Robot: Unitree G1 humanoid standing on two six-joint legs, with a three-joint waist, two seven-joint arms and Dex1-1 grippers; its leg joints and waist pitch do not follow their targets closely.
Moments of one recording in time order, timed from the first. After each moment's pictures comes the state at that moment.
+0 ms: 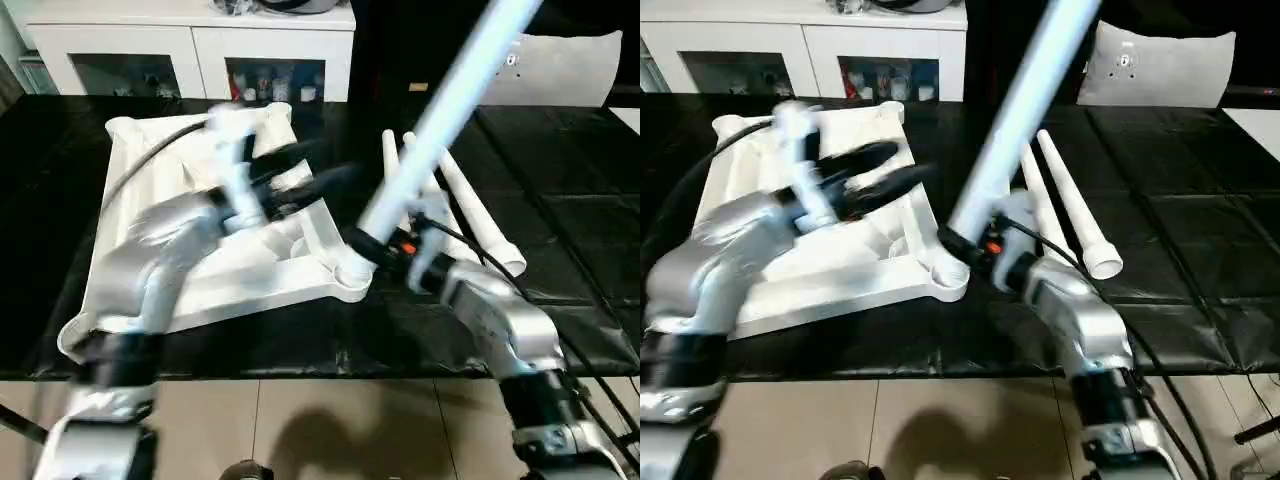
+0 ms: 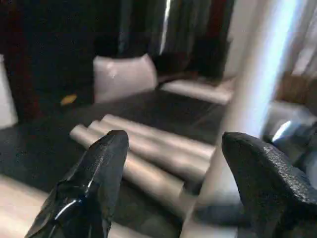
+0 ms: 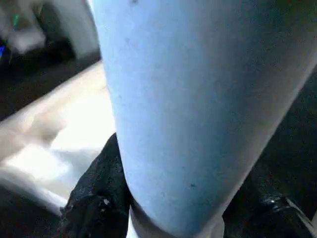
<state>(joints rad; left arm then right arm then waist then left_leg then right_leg) -0.55 0.36 0.01 0.03 -0.42 0.46 -0.74 -0.43 -0.14 0.00 0.21 0.35 0.37 0.60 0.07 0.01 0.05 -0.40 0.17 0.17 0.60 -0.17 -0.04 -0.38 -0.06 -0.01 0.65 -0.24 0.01</state>
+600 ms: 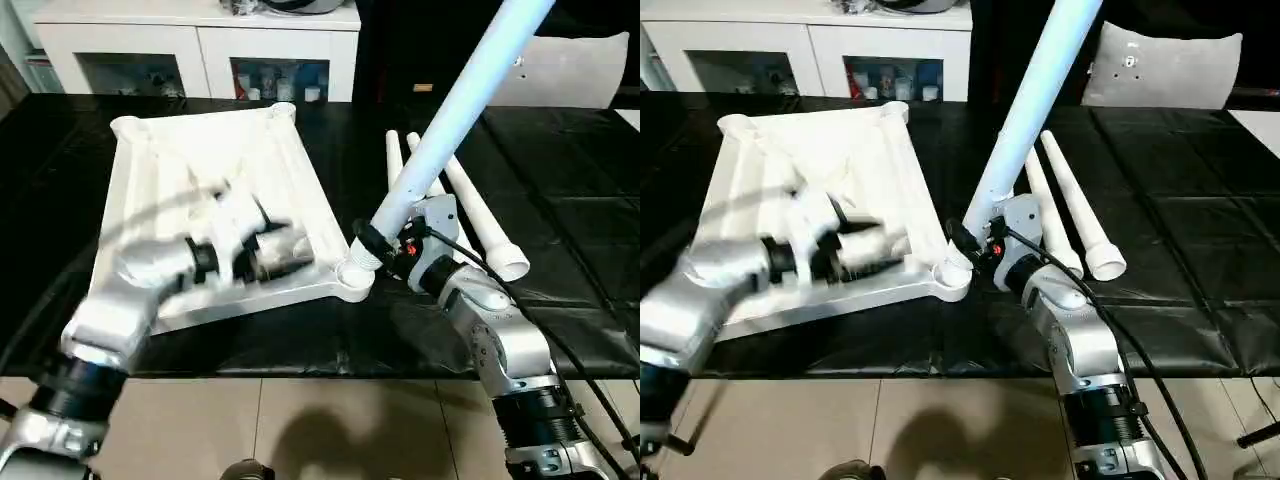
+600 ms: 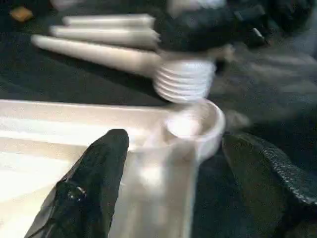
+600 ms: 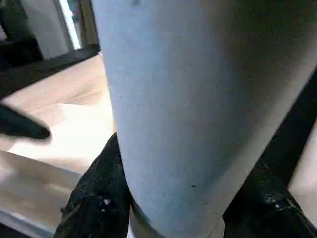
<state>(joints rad) -0.44 0.52 -0.24 0.09 -0.20 0.33 -0.93 -0.37 -0.13 0.05 0.16 0.25 0.29 0.49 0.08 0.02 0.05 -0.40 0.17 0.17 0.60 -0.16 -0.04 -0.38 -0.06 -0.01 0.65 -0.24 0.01</state>
